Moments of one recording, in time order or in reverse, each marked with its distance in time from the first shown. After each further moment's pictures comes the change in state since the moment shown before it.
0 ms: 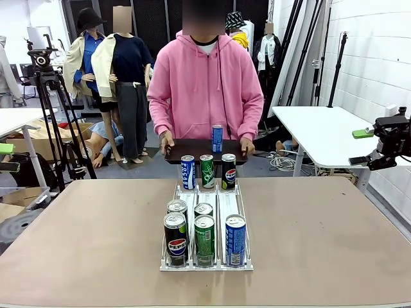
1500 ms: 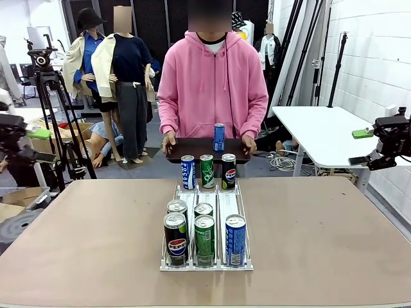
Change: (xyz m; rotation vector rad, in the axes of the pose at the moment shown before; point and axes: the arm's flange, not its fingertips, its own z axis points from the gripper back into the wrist) left arm 0.040 -0.050 -0.095 -0.095 0.206 0.109; right arm 0.000 0.000 -0.001 0.000 0.001 0.000
